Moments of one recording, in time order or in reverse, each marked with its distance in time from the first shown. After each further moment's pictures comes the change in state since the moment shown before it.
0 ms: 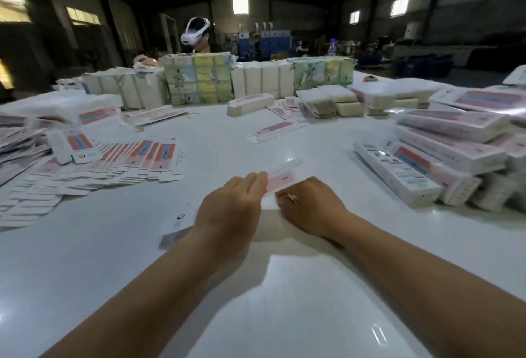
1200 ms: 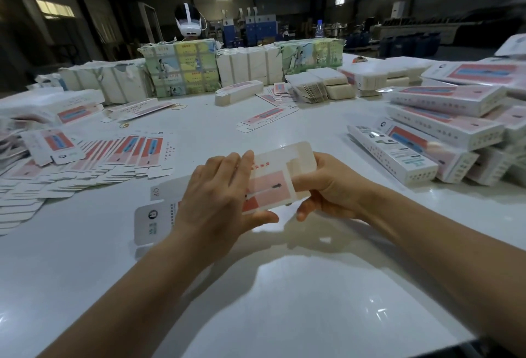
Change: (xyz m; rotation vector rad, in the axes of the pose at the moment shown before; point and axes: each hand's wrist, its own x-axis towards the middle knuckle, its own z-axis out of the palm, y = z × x) left_hand -0.007 -0.008 -0.004 -0.087 -0.012 0.019; right_hand -0.007 0.009 -0.027 1.362 -0.358 0.194
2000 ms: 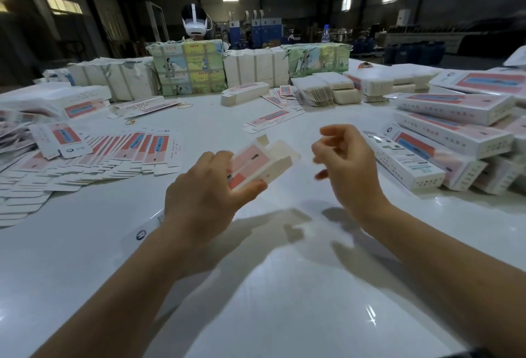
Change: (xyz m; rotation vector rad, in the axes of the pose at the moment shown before) left_hand 0.005 -0.016 -0.012 -0.245 0.018 -0.355; right_hand -0.004 -0.004 0.012 -0.373 0.772 -0.401
